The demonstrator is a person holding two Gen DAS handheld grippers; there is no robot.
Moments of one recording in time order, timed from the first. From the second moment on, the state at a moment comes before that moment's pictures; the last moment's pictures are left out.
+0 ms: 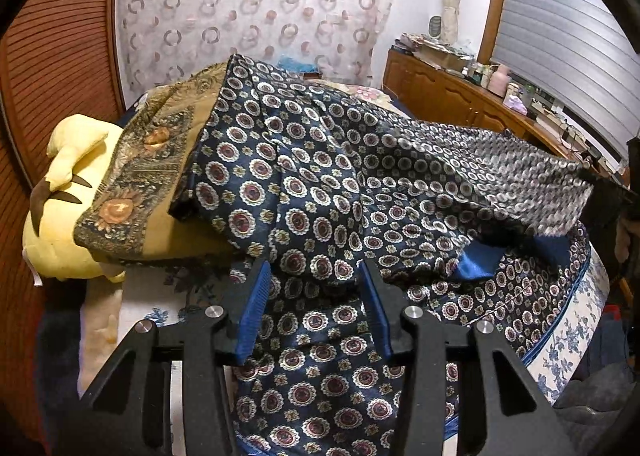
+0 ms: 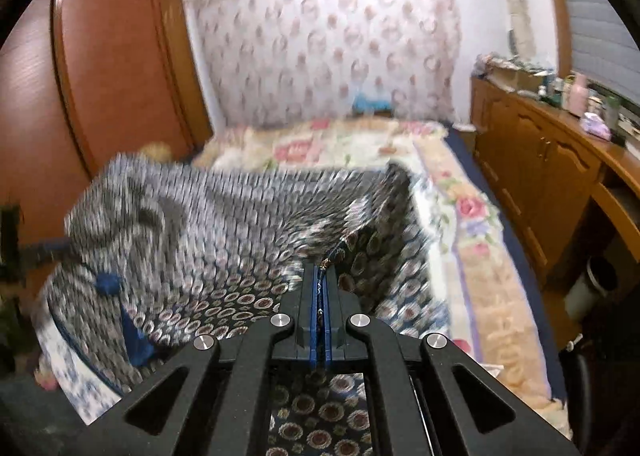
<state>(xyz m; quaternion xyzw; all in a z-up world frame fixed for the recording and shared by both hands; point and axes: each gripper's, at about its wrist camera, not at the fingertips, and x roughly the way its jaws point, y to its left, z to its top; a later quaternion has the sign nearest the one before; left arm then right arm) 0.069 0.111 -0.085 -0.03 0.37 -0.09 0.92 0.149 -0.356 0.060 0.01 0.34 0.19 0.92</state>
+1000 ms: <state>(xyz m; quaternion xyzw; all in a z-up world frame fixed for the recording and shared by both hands) 0.095 0.091 -0.103 -0.07 0.40 -0.13 0.90 0.167 -0.370 0.048 -0.03 0.38 0.15 0.91</state>
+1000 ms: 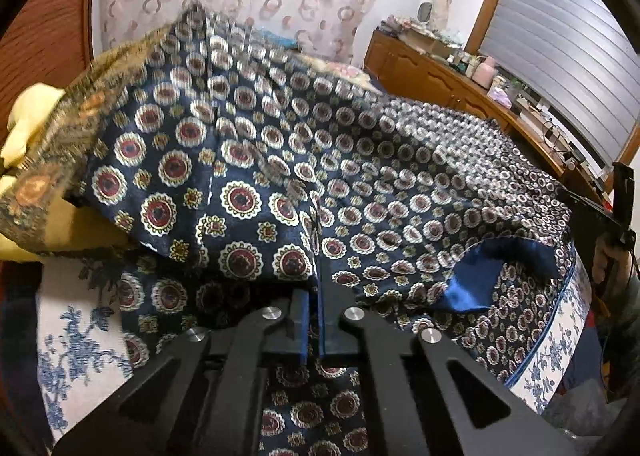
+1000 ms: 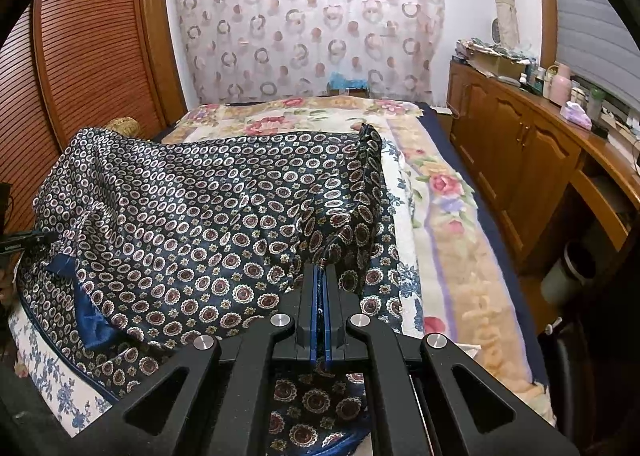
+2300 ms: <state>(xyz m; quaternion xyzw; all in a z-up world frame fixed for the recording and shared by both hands) 0.014 0.120 -0.065 -0.04 0.34 -0.07 0.94 0.140 -0.325 0.073 -0.09 0.38 0.18 0.90</state>
